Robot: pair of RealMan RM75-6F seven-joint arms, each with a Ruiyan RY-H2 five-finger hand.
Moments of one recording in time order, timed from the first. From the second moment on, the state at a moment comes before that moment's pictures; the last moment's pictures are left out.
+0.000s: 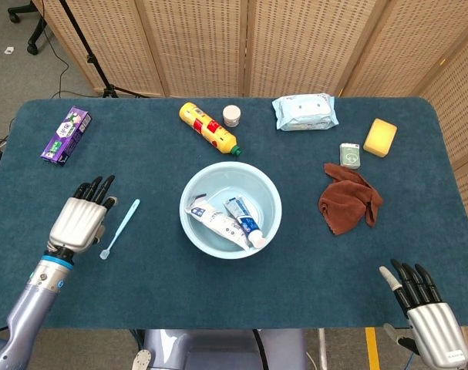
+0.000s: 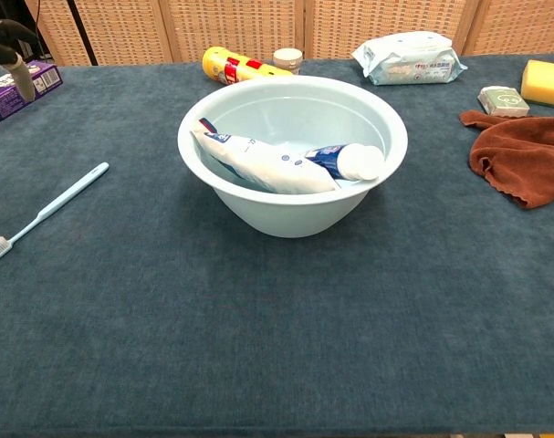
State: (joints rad) left arm -0.63 -1.09 0.00 -1.98 1.05 1.27 0.73; right arm -0.09 -1.06 -0.11 -1.73 -1.88 1.66 -0.12
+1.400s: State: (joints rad) left arm -0.62 -1.07 0.06 -1.93 1.07 1.07 0.76; right arm -0.09 -1.05 -0.11 -1.72 -1.88 1.66 -0.11
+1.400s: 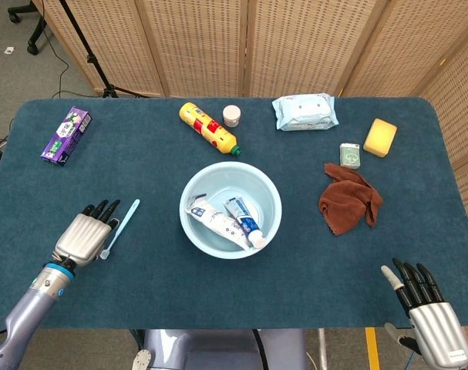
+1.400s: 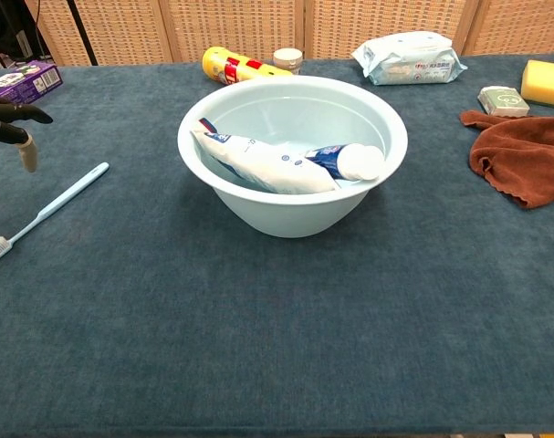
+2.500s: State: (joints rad) left arm -0.64 -0.99 0.13 -1.98 1.11 1.00 0.80; right arm -0.09 -1.05 -0.11 -1.72 -1.89 1.67 -0.11
